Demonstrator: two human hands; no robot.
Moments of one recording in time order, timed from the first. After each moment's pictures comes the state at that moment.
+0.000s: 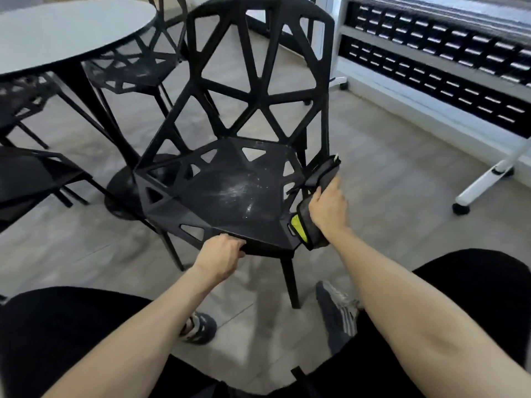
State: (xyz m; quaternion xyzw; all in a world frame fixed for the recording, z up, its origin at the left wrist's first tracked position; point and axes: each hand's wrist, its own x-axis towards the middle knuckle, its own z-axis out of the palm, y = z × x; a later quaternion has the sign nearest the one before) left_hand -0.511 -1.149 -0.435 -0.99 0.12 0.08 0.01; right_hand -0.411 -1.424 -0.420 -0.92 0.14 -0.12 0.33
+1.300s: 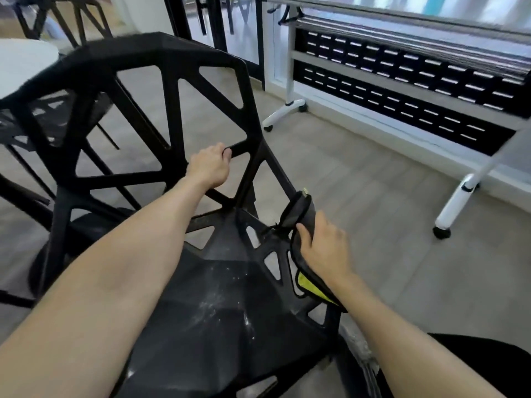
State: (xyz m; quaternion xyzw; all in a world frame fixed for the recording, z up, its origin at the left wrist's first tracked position) left_hand -0.097 -1.219 -0.331 -0.99 0.06 -0.04 -0.14; right_hand -0.310 -1.473 -0.408 -0.96 0.06 -0.16 0.21
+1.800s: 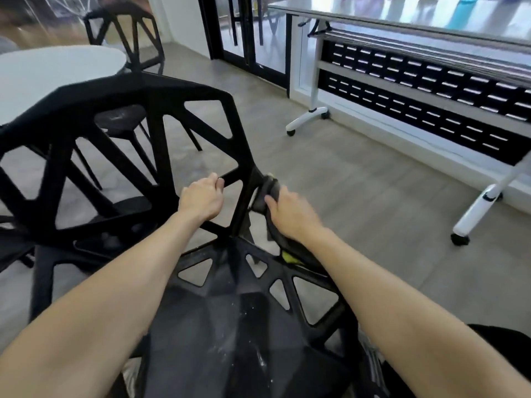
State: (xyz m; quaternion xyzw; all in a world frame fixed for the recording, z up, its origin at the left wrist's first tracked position) left_hand -0.241 -1.132 -0.337 -0.99 0.00 -0.05 -0.13; right_hand -0.307 -1.372 -0.329 -0.96 -0.04 0.01 0.28
